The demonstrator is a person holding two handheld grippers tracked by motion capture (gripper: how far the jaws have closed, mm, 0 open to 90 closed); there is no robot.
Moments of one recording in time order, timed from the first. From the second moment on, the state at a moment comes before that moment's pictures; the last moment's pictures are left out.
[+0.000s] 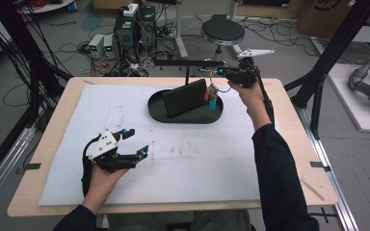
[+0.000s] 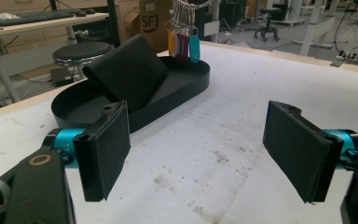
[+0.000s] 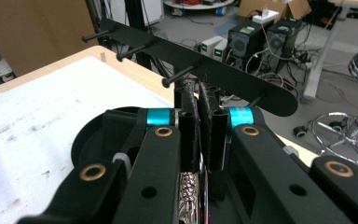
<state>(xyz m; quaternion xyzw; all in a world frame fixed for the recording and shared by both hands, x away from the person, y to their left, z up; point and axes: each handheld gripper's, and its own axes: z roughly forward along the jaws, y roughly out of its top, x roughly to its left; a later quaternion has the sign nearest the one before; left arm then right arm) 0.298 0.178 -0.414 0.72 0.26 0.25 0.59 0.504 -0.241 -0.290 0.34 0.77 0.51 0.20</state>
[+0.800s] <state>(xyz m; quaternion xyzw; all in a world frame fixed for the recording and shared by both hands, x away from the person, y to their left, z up) 0.294 0.184 -0.415 0.72 0.27 0.25 0.59 0.524 -0.246 -0.303 0.37 0.76 0.49 0.22</state>
